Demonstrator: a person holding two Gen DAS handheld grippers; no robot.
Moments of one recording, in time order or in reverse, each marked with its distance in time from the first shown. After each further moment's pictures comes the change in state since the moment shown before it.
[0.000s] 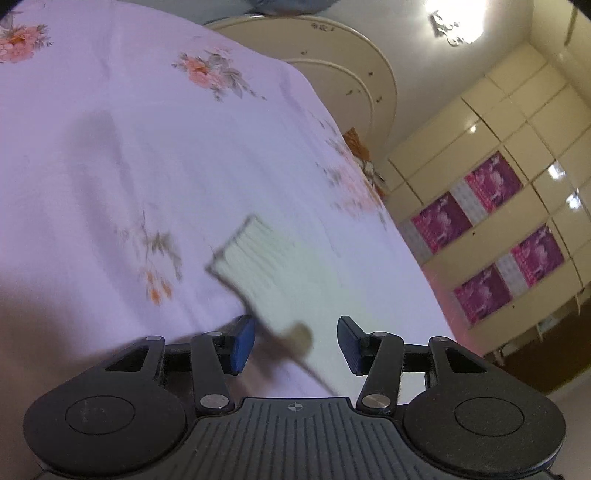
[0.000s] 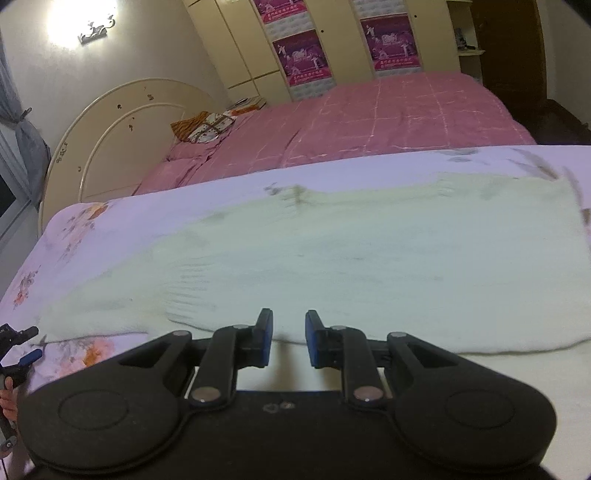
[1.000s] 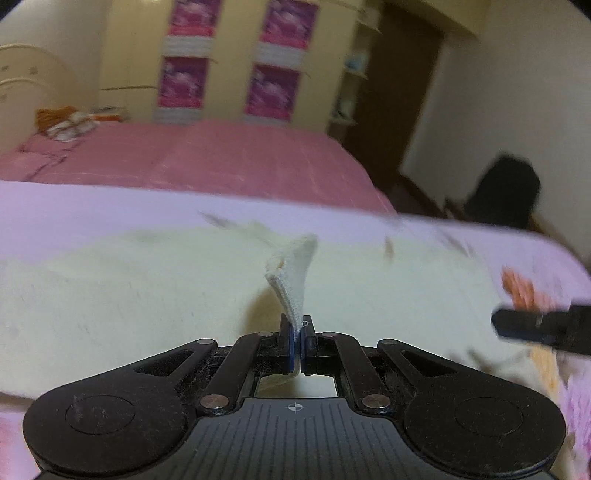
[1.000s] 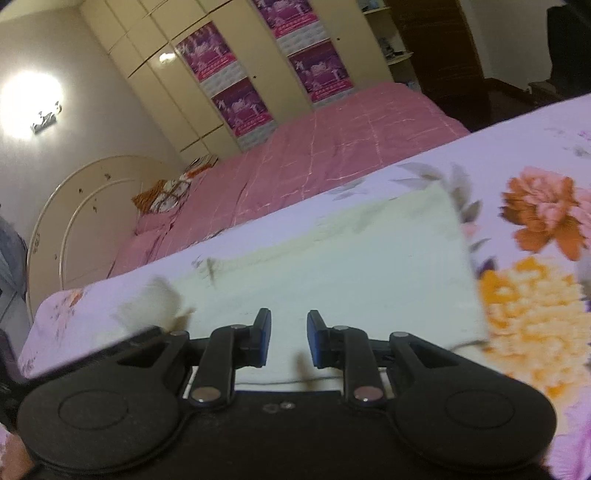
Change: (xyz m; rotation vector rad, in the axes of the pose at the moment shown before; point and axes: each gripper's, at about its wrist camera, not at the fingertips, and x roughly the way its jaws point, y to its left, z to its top) left arm 0.030 -0.354 -0.279 0.981 0.363 -0.389; right arm -0.070 -0.108 -0.003 0.234 -0.154 -0.040
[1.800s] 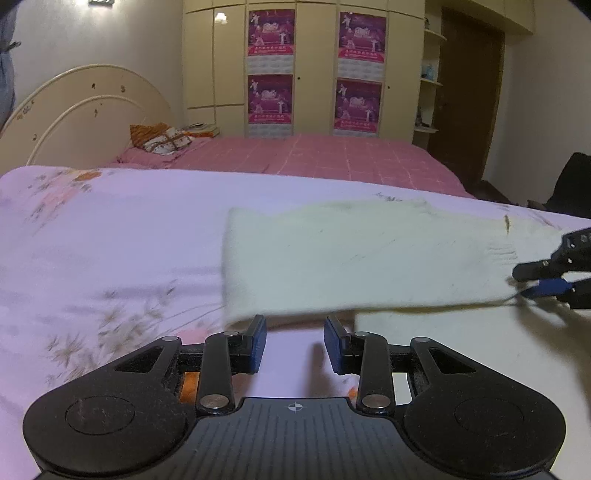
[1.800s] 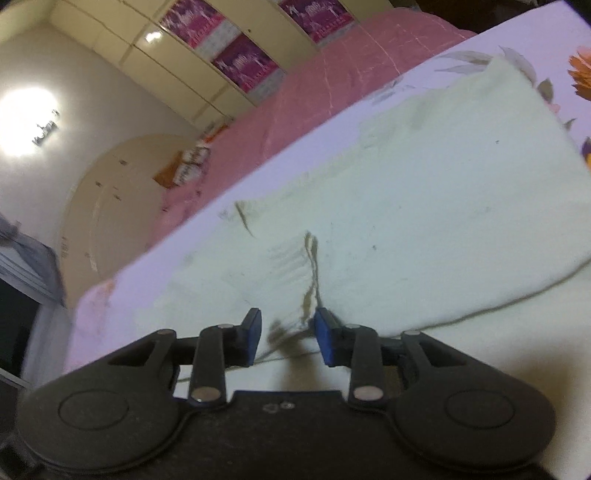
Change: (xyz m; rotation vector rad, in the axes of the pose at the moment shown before) left arm -0.124 0.096 -0.071 -0.029 -0.071 0.305; right arm 0.077 0.028 -0.020 0.158 0.187 0.112
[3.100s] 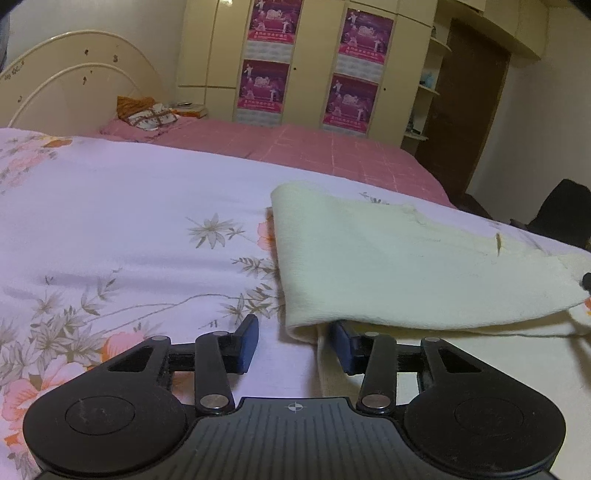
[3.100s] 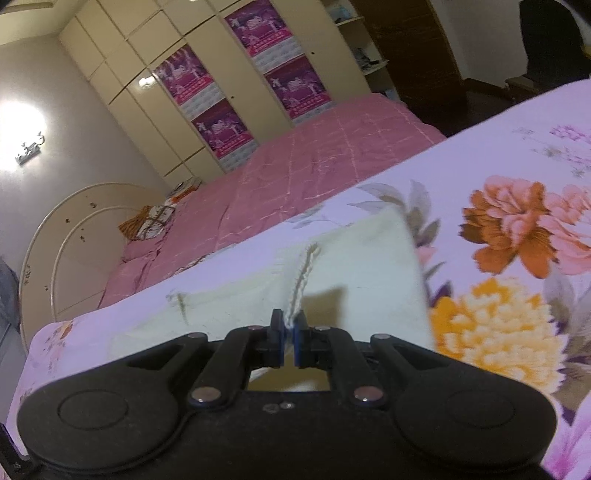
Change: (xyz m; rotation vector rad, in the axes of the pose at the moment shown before) left arm 0.069 -0.011 0.004 -0.091 0.034 -0.098; right arm -0.086 -0.046 0.026 -0.092 -0.249 -0.133
